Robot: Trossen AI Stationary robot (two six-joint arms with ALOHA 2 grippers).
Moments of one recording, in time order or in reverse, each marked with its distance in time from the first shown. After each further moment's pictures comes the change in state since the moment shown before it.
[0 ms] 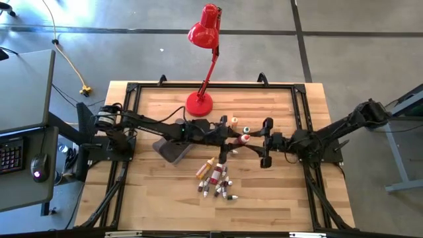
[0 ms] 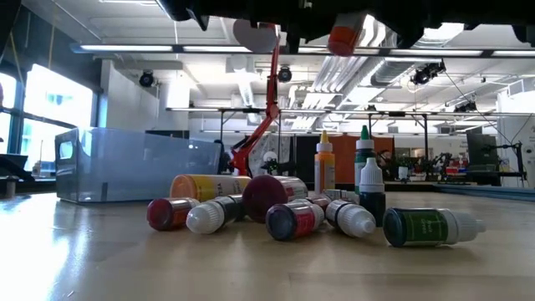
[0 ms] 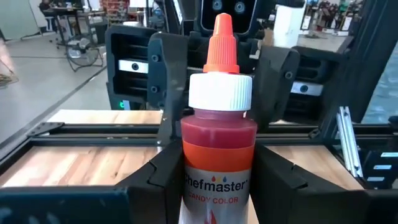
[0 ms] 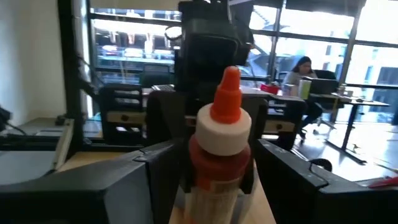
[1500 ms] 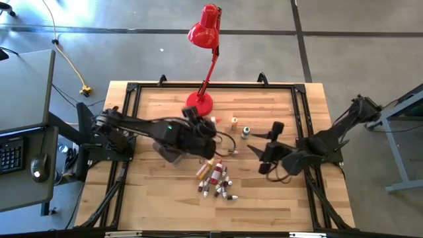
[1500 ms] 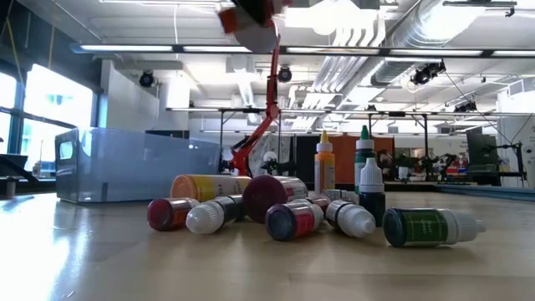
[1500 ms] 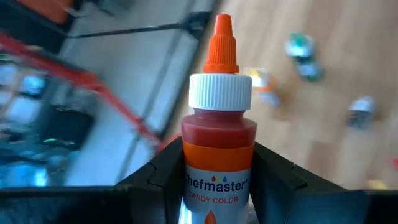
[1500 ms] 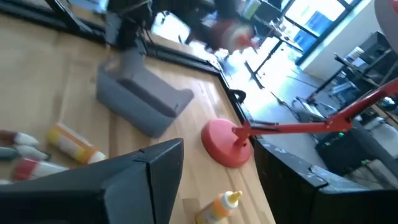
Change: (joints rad) left arm -0.194 -0.001 0.693 -1.737 -0.883 -0.240; right arm 0.298 0.118 0.652 -1.281 0.588 0.156
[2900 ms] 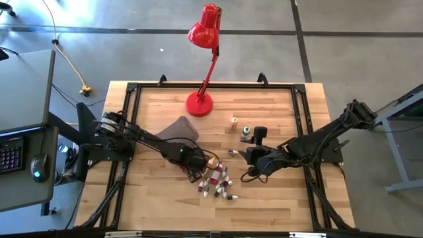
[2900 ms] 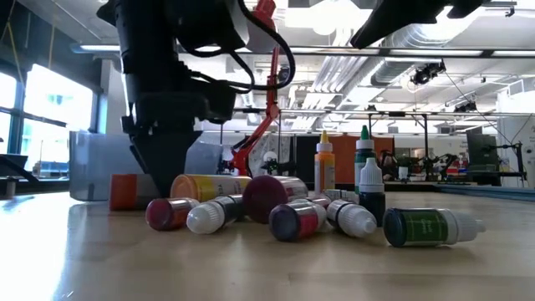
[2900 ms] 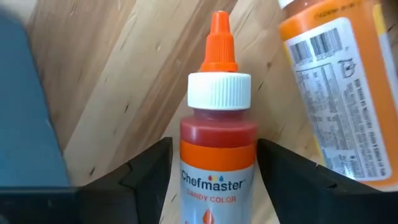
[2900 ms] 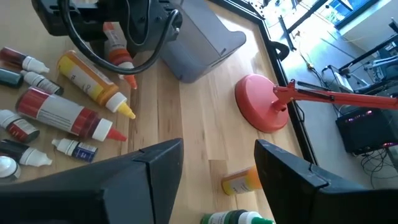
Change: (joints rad) left arm -0.017 0.061 -0.748 0.544 0.769 -0.511; right arm -0.135 0.193 0.001 -0.044 -0.225 0.018
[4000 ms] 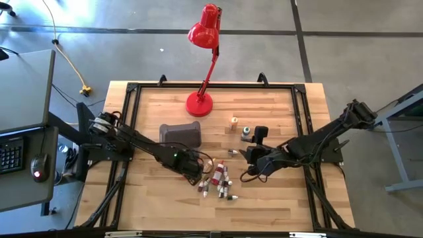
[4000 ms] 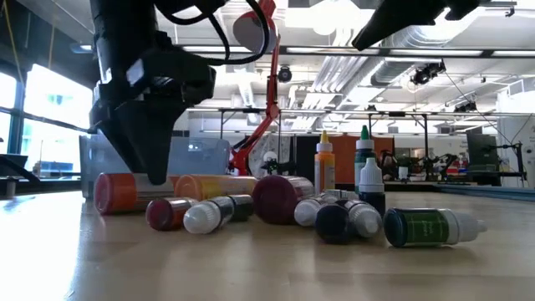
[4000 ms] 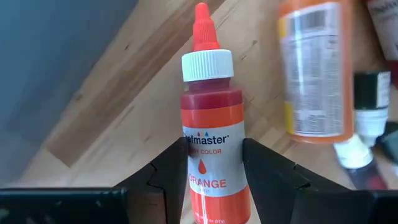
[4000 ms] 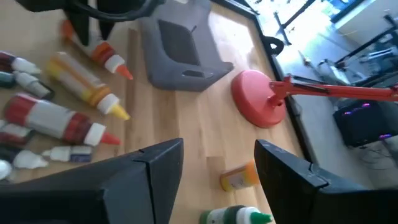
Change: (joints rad) left arm -0.061 -0.058 0.004 -0.068 -0.019 -0.320; right arm 0.000 0.000 0.000 -0.016 0.011 0.039
